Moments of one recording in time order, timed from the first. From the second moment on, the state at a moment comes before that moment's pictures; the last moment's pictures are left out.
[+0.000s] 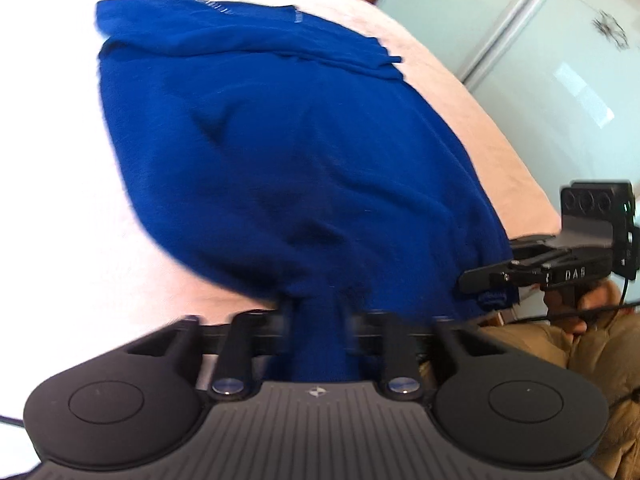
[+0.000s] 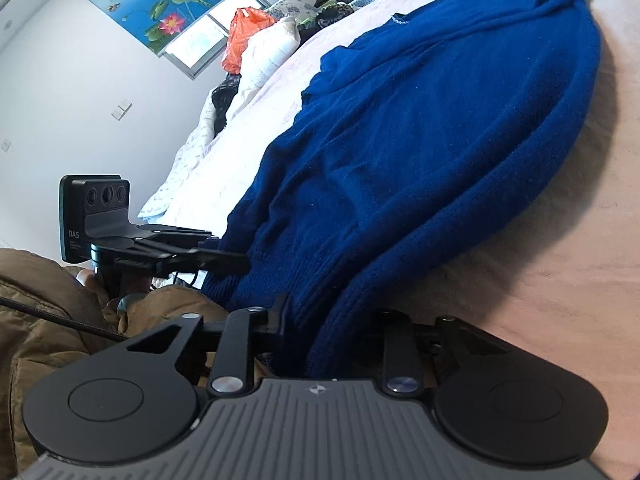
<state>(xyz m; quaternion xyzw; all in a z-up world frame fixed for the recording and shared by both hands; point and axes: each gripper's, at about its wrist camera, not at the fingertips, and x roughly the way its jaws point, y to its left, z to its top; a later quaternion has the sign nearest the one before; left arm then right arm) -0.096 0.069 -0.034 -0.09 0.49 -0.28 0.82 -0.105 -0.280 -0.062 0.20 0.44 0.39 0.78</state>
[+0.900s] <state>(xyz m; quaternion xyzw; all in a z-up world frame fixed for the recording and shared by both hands) -0.050 0.084 0.024 -0.14 0.35 -0.21 0.90 -0.048 -0.296 -0.012 0.21 0.35 0.35 0.84</state>
